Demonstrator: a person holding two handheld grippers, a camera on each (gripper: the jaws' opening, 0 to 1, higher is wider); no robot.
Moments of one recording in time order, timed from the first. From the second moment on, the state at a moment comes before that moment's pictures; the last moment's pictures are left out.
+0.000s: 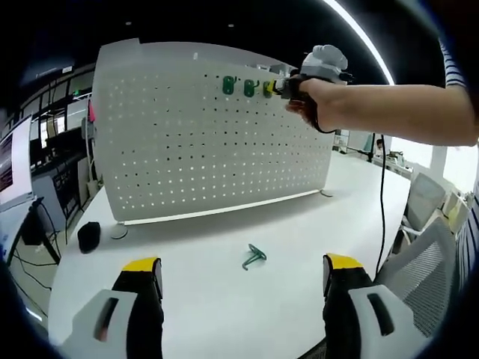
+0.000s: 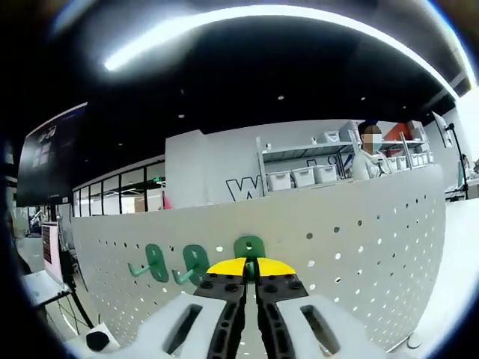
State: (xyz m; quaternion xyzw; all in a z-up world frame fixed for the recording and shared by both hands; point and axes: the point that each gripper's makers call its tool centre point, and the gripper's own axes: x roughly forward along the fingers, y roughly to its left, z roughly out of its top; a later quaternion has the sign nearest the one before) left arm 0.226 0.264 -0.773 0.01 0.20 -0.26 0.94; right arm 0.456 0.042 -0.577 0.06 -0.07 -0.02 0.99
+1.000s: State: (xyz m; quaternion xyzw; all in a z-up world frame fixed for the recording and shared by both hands) left arm 0.225 0.267 -0.773 0.01 0.20 -0.26 0.95; right arm 0.456 0.043 -0.578 0.03 -0.05 -0.03 1.00
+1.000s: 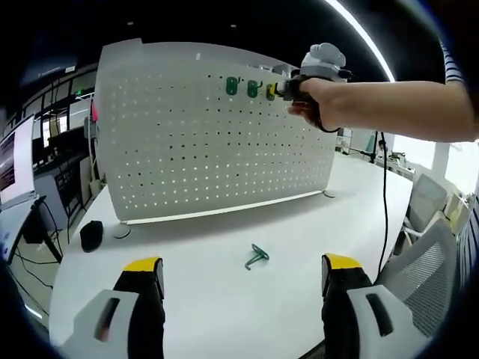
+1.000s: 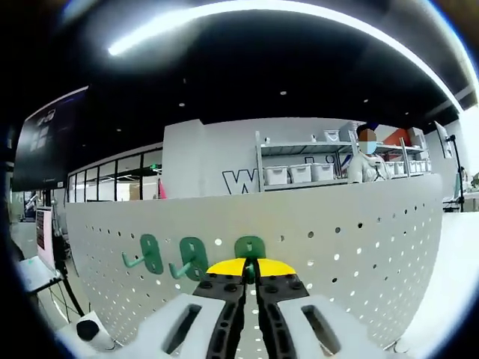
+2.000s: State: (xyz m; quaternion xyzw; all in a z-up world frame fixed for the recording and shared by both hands) left arm 0.227 0.270 -0.771 0.02 0.20 -0.25 0.95; right arm 0.446 0.041 -0.556 0.03 -0.06 -0.02 1.00
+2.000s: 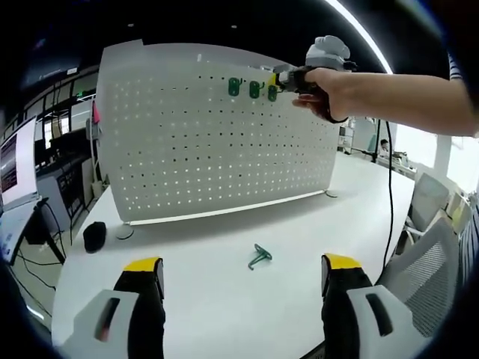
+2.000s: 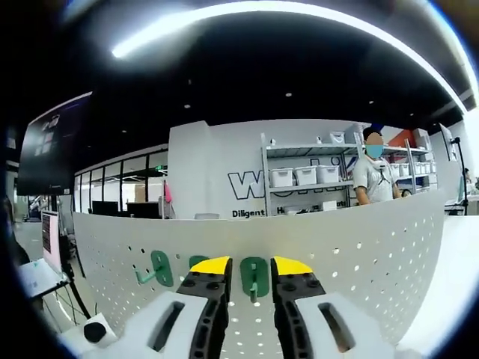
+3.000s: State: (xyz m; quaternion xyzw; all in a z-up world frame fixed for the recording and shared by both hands) left arm 0.221 0.261 -0.779 0.04 0.21 -0.28 0.94; right arm 0.375 0.009 -0.592 -0.01 -0.01 0.01 1.00
